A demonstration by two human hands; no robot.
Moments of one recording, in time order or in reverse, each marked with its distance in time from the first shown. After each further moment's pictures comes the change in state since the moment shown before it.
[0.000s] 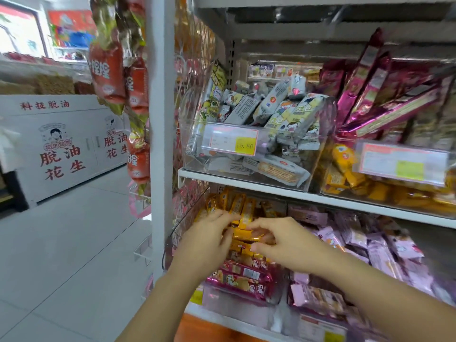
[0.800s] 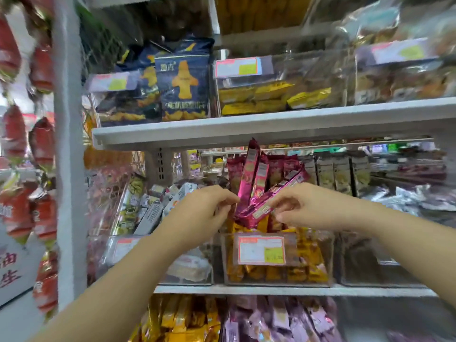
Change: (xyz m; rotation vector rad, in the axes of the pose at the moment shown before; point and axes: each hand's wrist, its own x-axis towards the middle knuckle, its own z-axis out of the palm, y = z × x) left_hand 0.146 0.200 -0.087 0.149 0.030 0.391; right_hand -0.099 0.030 -0.249 -0.110 0.272 0.142
